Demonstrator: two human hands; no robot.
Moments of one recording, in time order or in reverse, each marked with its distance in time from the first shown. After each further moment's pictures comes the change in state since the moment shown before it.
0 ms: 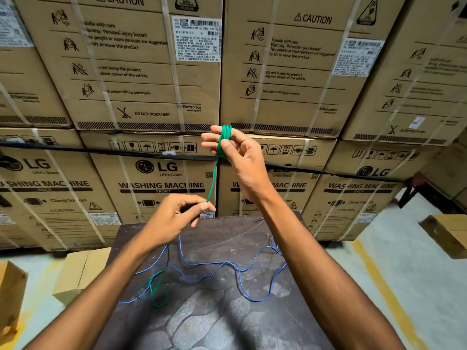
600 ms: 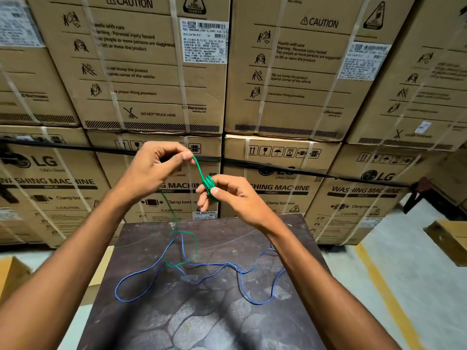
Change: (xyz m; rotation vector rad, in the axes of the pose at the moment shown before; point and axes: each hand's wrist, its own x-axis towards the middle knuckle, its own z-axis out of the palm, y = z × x) left_hand 0.040 0.044 -0.073 0.096 0.161 0.131; right_hand -0.052 0.016 0.006 -0.150 -0.370 0.183
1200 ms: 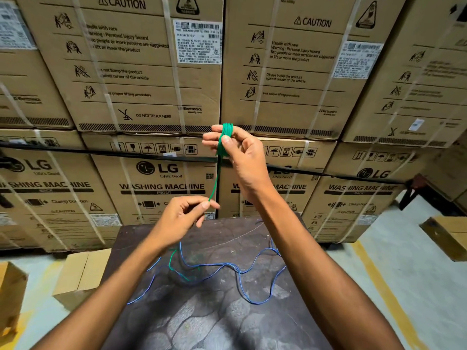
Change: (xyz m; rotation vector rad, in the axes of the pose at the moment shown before) left_hand -0.056 -0.038 0.085 -0.183 -0.091 -0.165; right_hand 0.044 -0.037 -0.019 0.181 0.434 -0.178
